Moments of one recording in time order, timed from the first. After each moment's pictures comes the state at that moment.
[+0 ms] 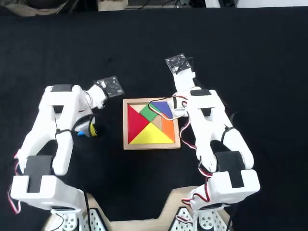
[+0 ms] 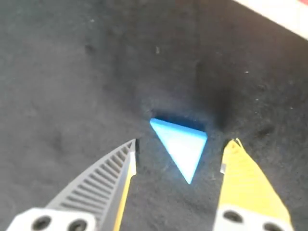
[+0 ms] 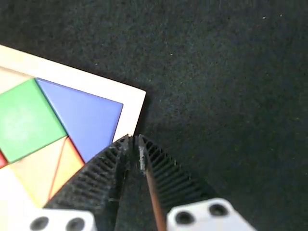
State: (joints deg) left arm -6.4 2.7 26.4 58.7 -65.2; right arm -6.0 4.8 32.0 40.4 16.2
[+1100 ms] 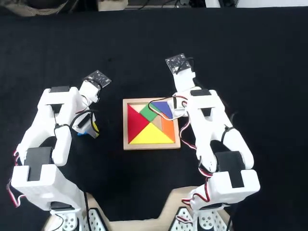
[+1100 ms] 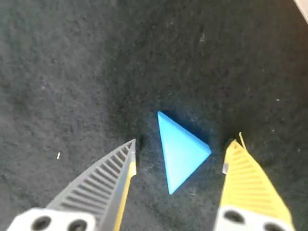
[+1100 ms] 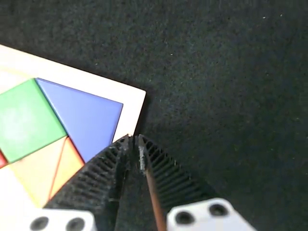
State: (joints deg) left arm -9.1 8.7 26.4 57.5 -44.1; right arm -6.0 4.8 32.0 40.4 16.2
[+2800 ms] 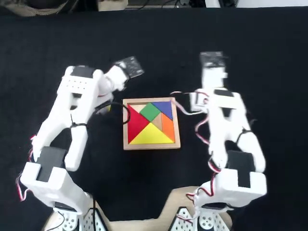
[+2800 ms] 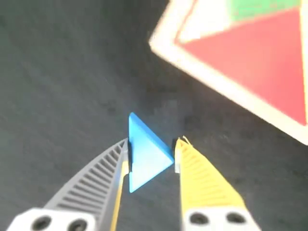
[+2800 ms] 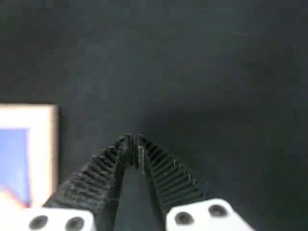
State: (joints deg) left arm 3.9 8.7 7.0 69.1 -52.2; right arm 7.6 4.8 32.0 36.3 5.8
